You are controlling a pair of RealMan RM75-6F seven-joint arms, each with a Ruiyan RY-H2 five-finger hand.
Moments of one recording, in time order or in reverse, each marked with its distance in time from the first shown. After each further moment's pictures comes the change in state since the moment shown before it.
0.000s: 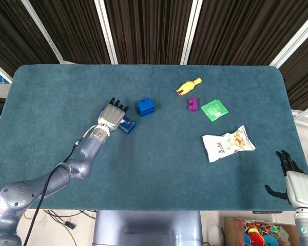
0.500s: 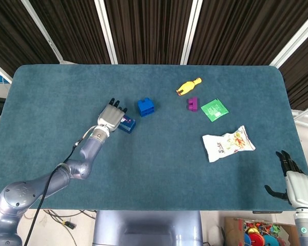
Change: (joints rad) left arm 0.000 -0.003 0.023 0.002 -0.007 0.010 -0.009; right arm 0.001 0.003 -0.001 -0.003 0.006 -0.007 0.000
